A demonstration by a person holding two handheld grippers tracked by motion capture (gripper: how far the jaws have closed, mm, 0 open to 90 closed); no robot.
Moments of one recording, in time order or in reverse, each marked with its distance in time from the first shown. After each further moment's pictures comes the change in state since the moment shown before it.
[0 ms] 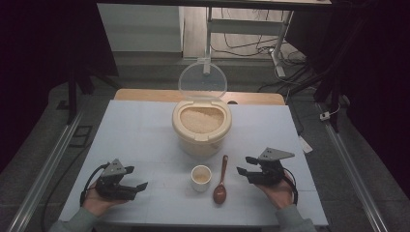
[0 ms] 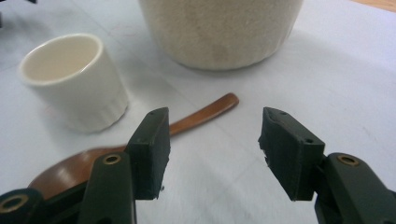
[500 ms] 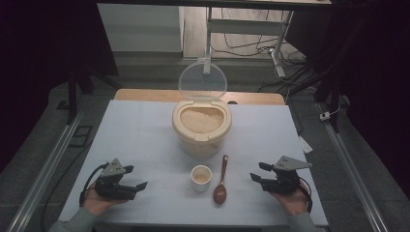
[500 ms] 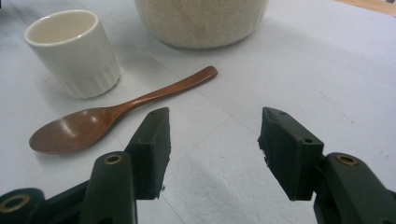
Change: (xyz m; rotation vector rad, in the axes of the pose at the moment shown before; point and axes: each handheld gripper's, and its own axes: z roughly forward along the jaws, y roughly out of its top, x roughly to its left) left arm 0.000 0.000 -0.001 -0.008 0.011 0.002; right arm -0.008 -0.026 -0.033 -0.027 -0.042 -0.008
